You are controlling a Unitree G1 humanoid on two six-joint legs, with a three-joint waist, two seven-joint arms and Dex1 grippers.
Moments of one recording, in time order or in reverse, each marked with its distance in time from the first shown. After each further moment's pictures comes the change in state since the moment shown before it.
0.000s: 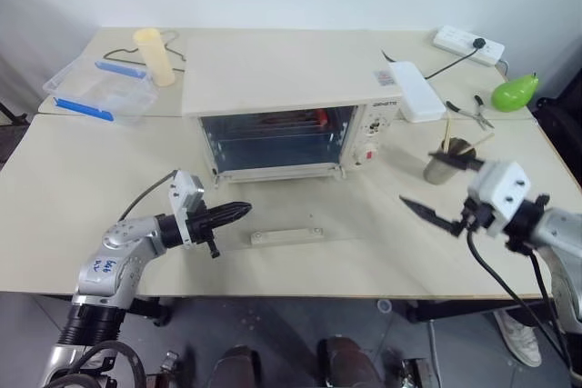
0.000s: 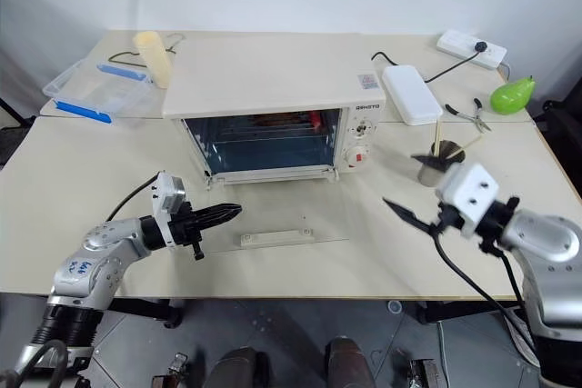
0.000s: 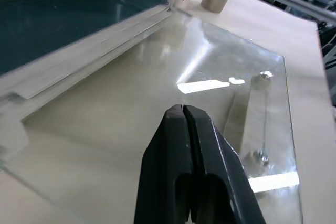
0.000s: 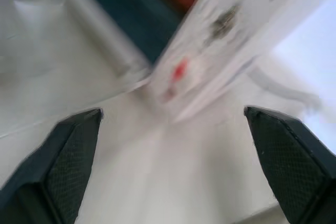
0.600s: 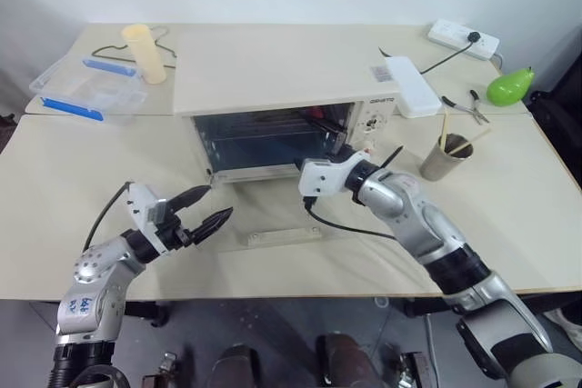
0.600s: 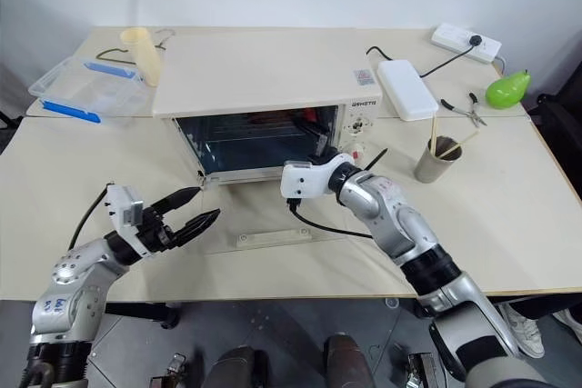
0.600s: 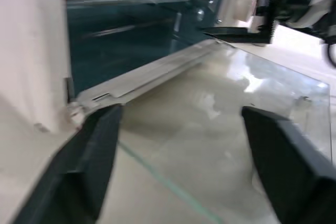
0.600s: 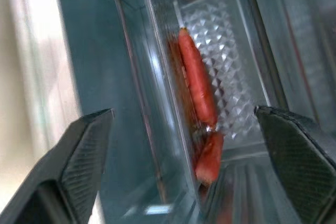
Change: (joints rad) left arm 0.211 -0.073 0.226 -0.125 -0.015 -0.123 0.077; right arm -0.516 0.343 0.638 0.487 -0.797 -0.304 -0.546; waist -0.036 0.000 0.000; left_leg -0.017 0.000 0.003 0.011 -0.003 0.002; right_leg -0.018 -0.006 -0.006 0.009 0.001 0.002
